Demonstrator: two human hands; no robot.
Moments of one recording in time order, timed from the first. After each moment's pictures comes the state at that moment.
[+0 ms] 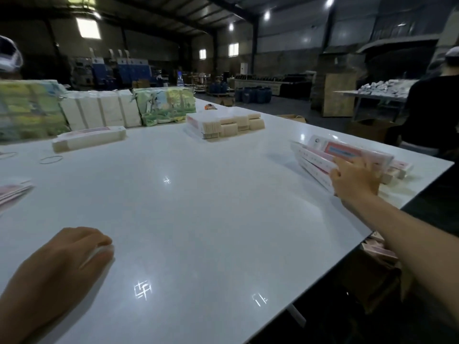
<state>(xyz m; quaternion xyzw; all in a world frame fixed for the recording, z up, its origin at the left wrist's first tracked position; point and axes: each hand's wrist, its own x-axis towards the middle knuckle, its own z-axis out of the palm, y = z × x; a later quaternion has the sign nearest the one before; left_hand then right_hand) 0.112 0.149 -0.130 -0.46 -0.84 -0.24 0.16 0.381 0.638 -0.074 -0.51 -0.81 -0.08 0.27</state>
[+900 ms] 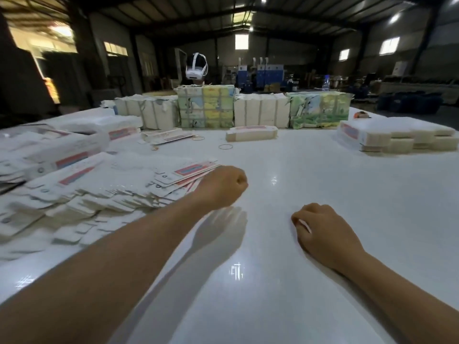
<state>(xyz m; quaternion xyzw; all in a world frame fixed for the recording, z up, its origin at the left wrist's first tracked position) 0.067 0.125 -0.031 -0.29 -0.93 -0.20 0.11 0.185 0.326 -0.096 -0.02 -0.98 0.11 0.18</state>
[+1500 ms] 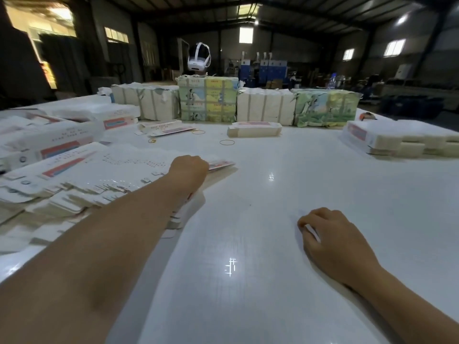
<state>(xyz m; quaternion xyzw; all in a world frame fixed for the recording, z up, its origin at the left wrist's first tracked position) -0.012 0.082 -0.041 -0.18 -0.96 0.15 0.12 0.185 0.325 -0.094 -0.03 -0.98 0.11 0.18</state>
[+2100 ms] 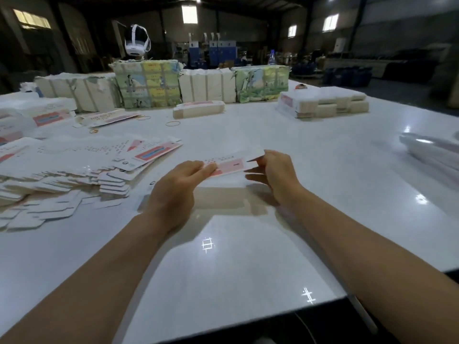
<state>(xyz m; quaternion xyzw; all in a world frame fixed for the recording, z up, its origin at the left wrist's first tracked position) 0.169 0.133 -0.080 -0.42 -0.84 -0.19 0.27 0.209 0.336 -0.062 -0.15 -0.64 0.73 0.19</state>
